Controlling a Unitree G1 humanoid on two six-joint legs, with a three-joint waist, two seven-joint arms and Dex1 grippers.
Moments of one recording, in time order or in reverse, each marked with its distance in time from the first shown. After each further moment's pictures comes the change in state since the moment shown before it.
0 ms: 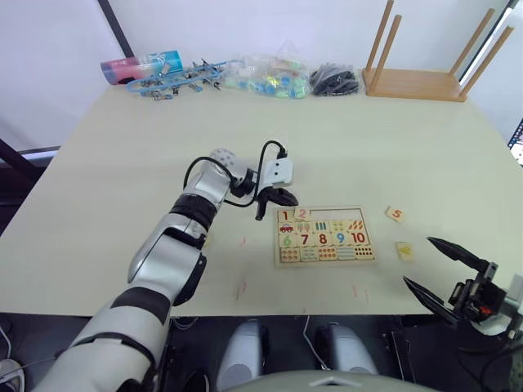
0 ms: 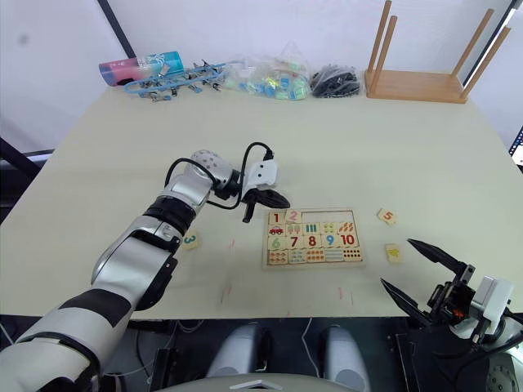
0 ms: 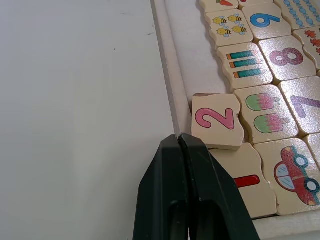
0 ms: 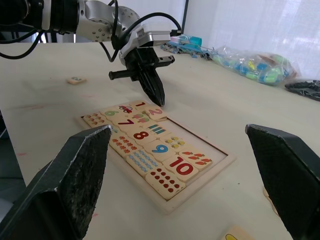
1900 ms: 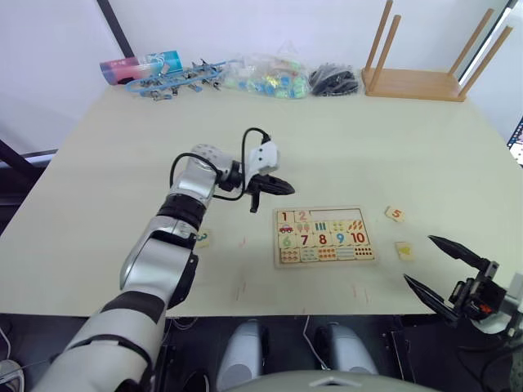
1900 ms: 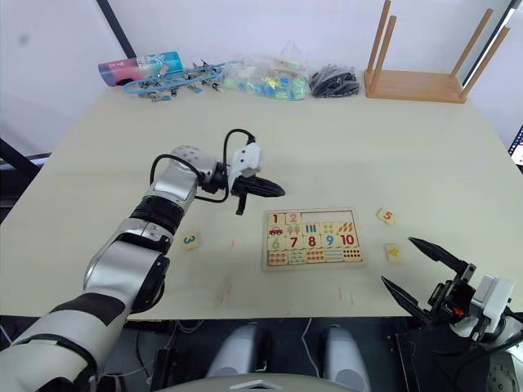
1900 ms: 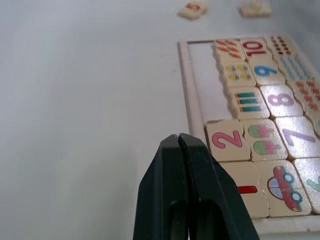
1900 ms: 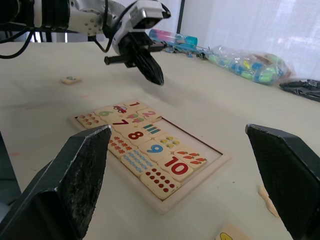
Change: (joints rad) left arm 0.085 0.061 0.170 -0.159 -0.137 0.116 -0.053; right arm -0.015 -0.003 -0.001 0.013 -0.015 -0.001 -0.030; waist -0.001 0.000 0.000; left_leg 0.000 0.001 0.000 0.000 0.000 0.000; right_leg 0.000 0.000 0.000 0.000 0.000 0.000
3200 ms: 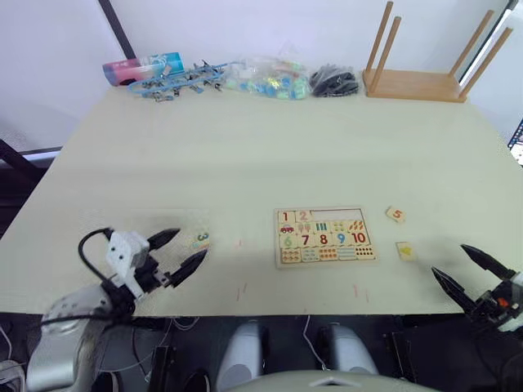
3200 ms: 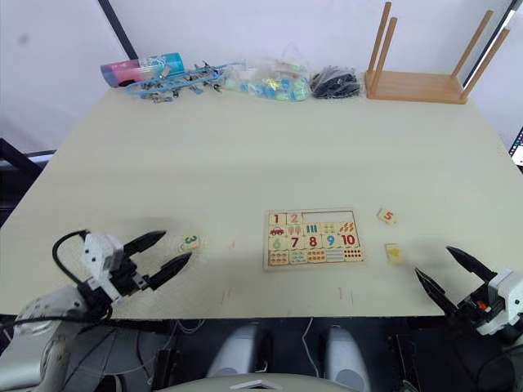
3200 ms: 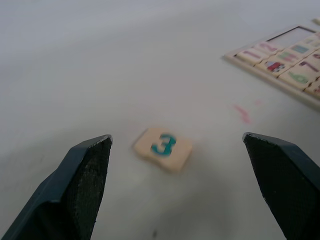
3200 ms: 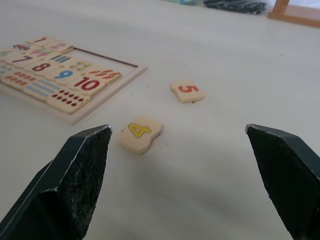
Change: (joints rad) left arm 1.297 0.132 0.592 -1.062 -0.392 0.228 0.515; right arm 0.002 -0.058 -0.097 0.215 -0.053 0.094 -0.126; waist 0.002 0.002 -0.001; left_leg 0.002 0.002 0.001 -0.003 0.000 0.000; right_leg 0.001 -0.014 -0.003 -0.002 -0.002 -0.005
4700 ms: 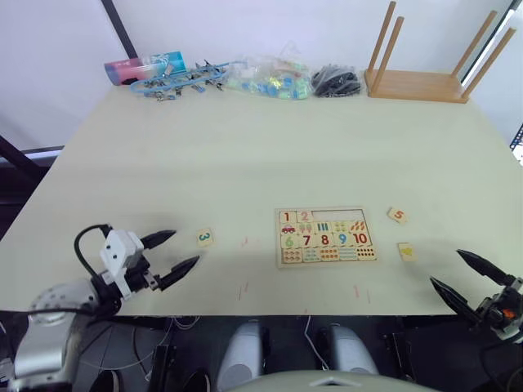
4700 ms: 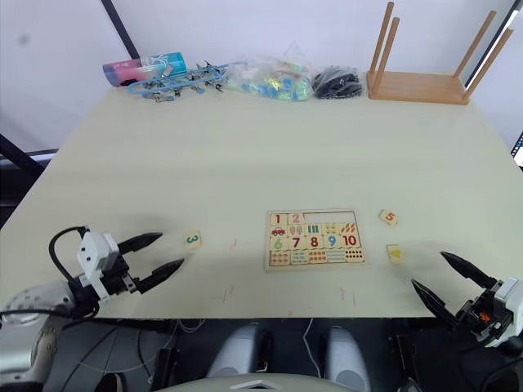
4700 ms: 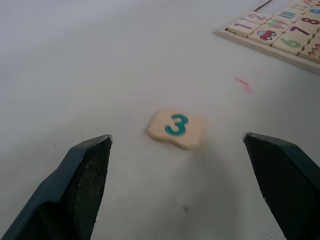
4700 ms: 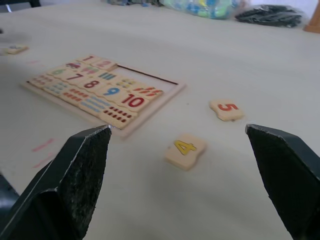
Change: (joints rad) left arm -0.172 0.177 -0.065 0.233 0.015 -0.138 -0.182; right arm 0.077 0.022 -0.019 -0.130 0.068 0.061 0.102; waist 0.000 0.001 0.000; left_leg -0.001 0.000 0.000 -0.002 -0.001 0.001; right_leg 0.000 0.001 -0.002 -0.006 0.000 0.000
